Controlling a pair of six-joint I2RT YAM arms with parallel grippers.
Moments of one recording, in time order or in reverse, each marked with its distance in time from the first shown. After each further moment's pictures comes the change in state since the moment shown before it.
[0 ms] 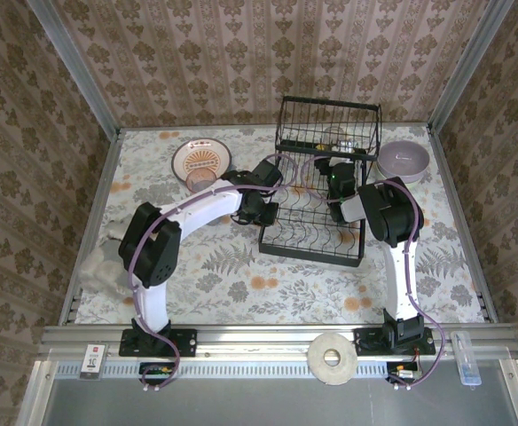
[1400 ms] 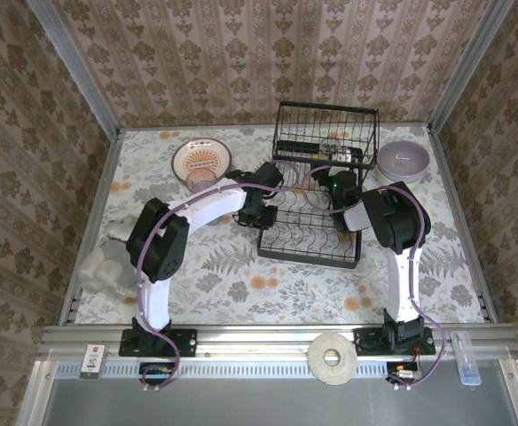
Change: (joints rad) left arm 0.008 0.059 0.029 -0.048 0.000 -0.012; right arm 0.021 -0.099 -0.150 -0.009 -0.106 0.093
